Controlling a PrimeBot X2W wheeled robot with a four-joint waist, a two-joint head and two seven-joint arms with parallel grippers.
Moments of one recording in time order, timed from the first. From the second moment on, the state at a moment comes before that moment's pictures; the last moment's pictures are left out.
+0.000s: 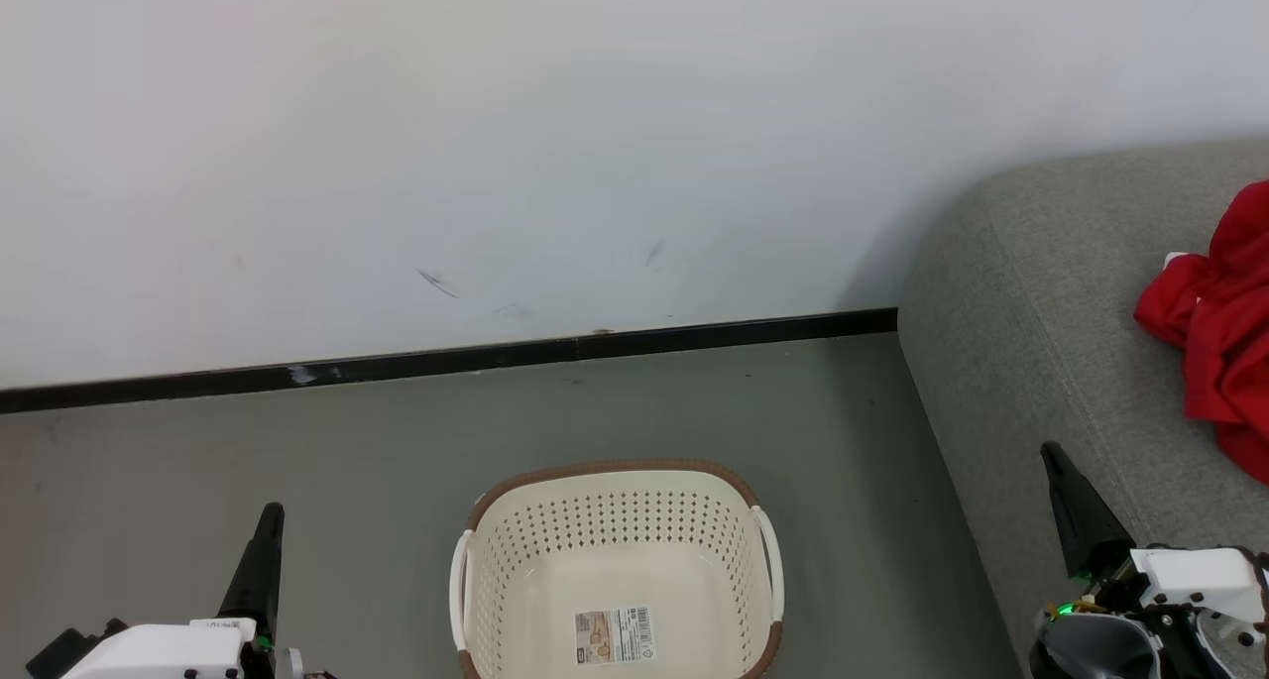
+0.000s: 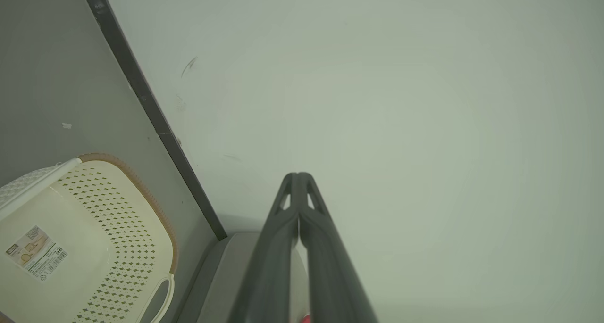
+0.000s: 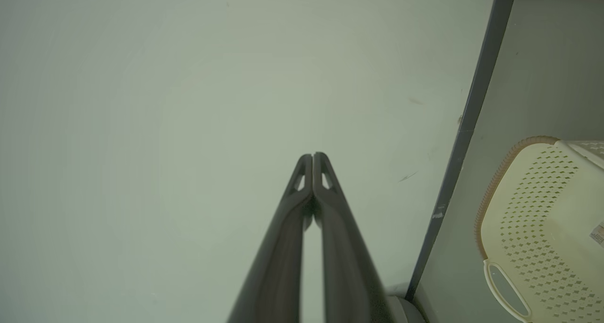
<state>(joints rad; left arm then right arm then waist) -0.07 0.03 0.08 0.28 -1.60 -0.12 0.11 -0.09 -0.03 -0.13 0.27 1.60 0.12 0.11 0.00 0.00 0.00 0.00</state>
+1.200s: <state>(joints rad) -0.07 0.03 0.08 0.28 -1.60 -0.12 0.11 -0.09 -0.03 -0.13 0.27 1.60 0.12 0.11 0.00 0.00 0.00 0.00</state>
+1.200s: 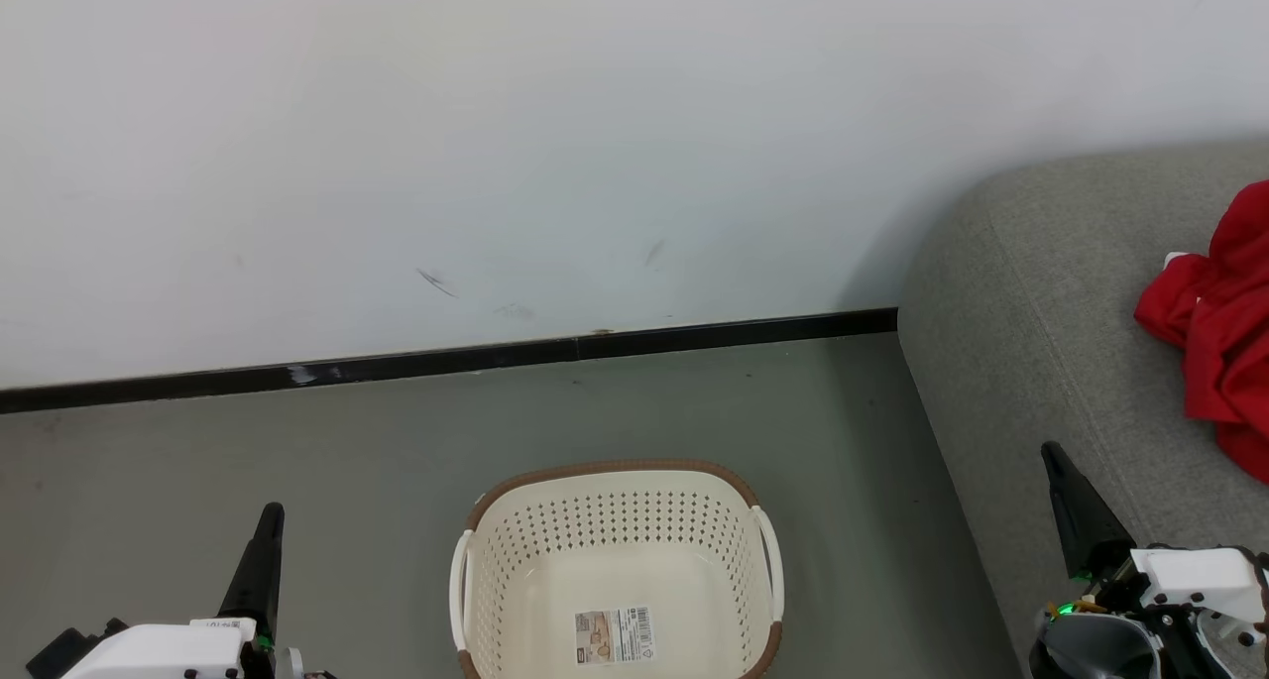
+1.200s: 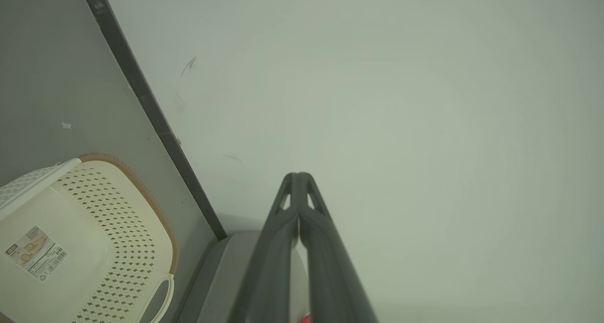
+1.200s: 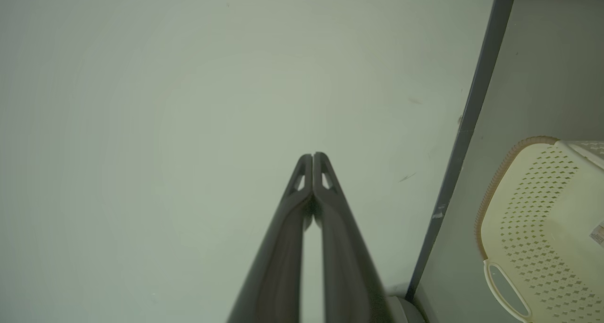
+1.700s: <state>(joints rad) -0.07 0.03 0.08 0.28 -1.60 -0.12 0.11 -0.09 -0.03 -0.13 0.27 1.60 0.12 0.11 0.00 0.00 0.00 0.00</state>
